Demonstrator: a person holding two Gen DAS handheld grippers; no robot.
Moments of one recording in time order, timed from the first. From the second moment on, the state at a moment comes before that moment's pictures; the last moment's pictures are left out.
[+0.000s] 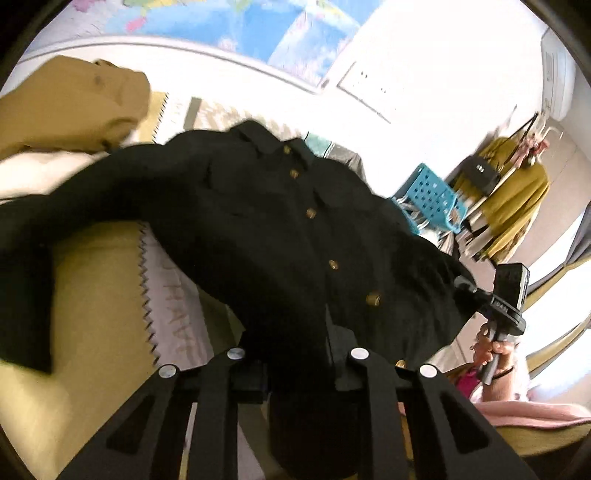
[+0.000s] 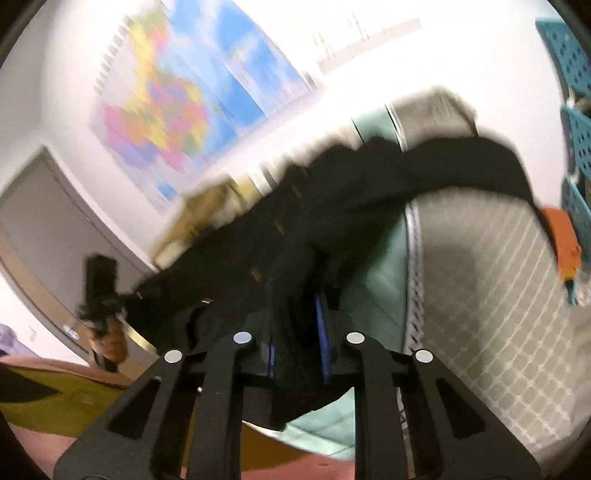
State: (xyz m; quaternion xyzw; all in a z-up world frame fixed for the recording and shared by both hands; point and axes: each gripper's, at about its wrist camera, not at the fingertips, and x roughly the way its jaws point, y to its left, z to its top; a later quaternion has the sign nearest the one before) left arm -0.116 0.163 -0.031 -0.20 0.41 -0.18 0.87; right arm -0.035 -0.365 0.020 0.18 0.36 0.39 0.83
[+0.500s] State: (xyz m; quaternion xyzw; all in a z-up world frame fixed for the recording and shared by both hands) left arm -0.128 0.164 -0.013 -0.02 0.42 -0.04 0.90; right arm -0.028 -0.365 0.021 0.05 0.42 0.29 0.86
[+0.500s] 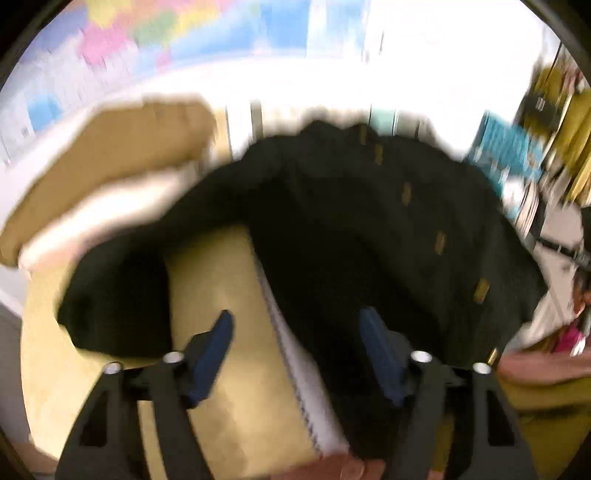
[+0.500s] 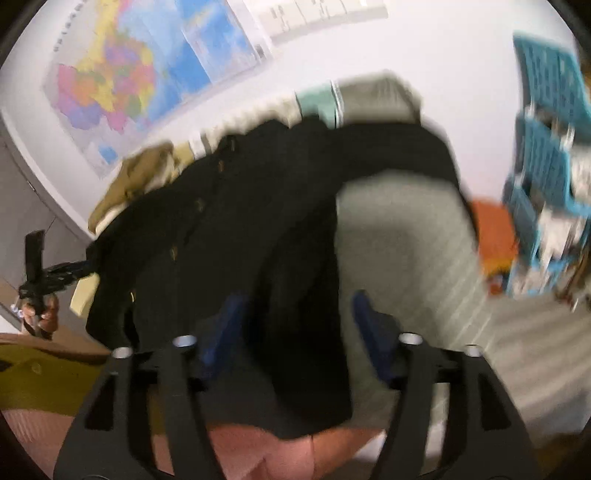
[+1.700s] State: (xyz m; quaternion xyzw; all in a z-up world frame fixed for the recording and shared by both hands) left arm 0.219 0.101 -0.092 -0.01 0.47 -0.08 0.88; right arm 0.217 -0.086 -0.017 -0.09 0.42 0.34 0.83
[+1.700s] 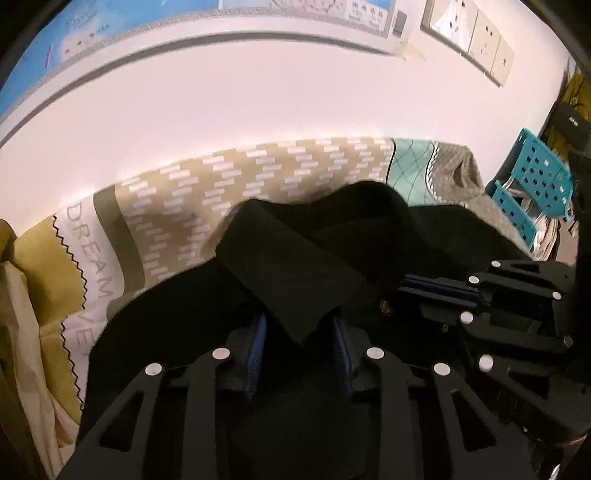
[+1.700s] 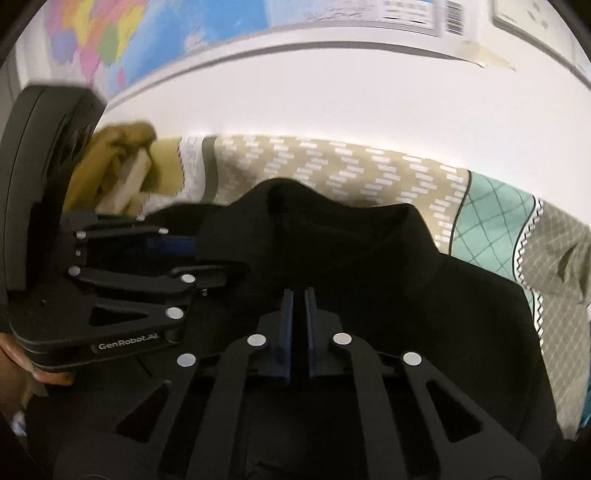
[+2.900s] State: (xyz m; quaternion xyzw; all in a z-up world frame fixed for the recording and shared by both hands) left arm 0.271 0.110 -0.060 -0.04 0.48 -0.05 0.88; right arm 0.277 -0.105 0.021 0.01 0.43 0.32 0.84
